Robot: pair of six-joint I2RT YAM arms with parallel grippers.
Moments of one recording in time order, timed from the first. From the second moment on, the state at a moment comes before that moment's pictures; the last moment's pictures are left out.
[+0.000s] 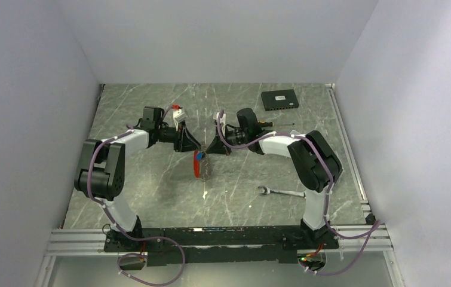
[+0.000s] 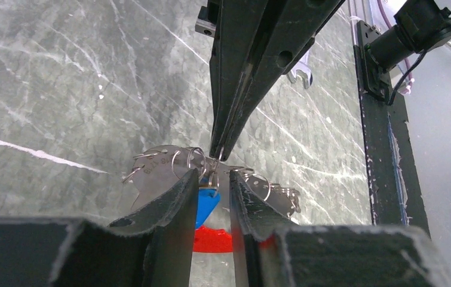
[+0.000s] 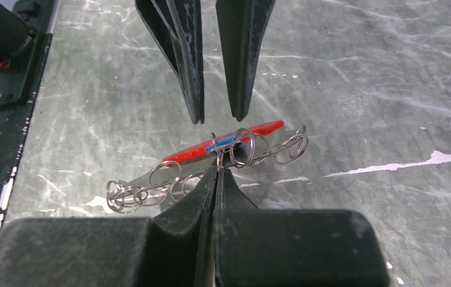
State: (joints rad) left arm -0.16 1.74 0.99 -0.06 1.24 0.34; right arm 0.56 1.93 1.11 0.29 -0.96 -0.22
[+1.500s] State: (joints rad) left arm -0.24 1.77 0.97 -0.08 1.27 0.38; right arm 0.54 1.89 1.01 0.51 -1.04 0.01
